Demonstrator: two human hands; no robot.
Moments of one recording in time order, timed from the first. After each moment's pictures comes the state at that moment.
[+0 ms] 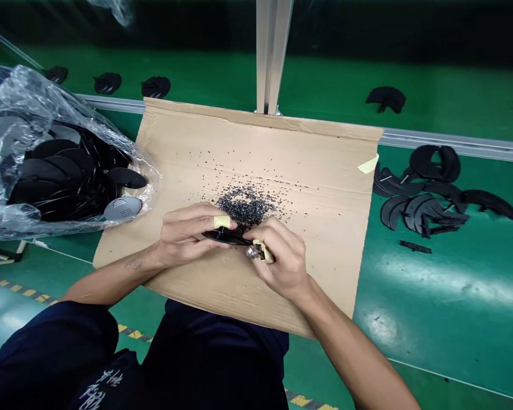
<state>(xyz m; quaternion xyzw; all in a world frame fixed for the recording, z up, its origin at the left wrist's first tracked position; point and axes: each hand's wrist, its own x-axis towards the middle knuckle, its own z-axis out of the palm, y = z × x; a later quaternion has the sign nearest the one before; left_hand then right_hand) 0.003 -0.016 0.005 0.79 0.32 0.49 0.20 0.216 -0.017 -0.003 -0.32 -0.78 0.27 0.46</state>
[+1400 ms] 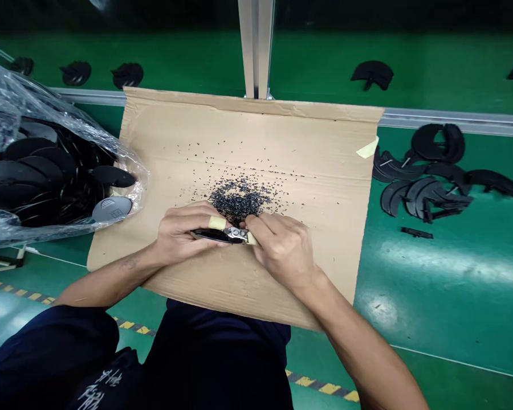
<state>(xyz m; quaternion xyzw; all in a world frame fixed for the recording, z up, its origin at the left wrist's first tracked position) 0.004 -0.018 -0.003 0.76 0.33 0.46 0.32 0.224 -0.010 -0.003 -0.37 -0.88 0.06 0.29</state>
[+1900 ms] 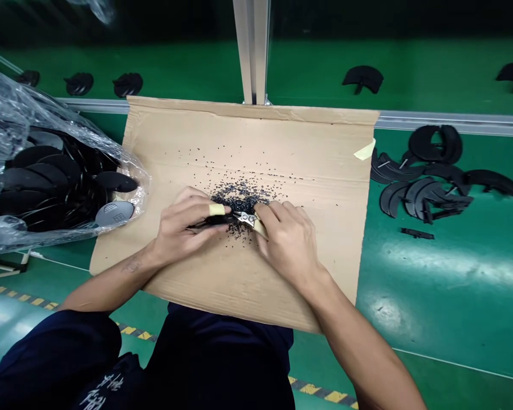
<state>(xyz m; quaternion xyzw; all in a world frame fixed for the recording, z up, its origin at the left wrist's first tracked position) -0.002 -0.011 -0.001 0.80 0.40 0.42 0.16 0.227 -0.002 -0.010 -0.44 -0.86 0.07 0.24</state>
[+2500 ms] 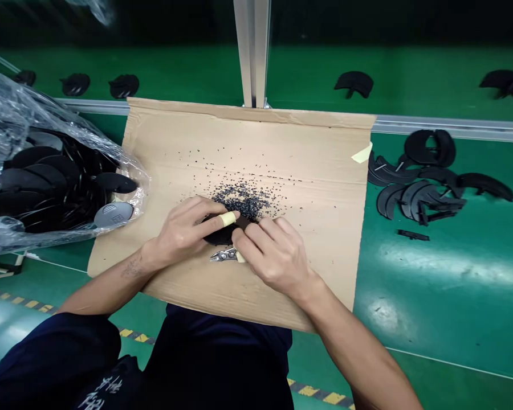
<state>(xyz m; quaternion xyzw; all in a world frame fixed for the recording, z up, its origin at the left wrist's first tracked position) -0.005 -0.014 -0.003 0.88 0.37 0.29 0.02 0.220 -0.011 0.002 -0.28 -0.90 -0.02 0.33</state>
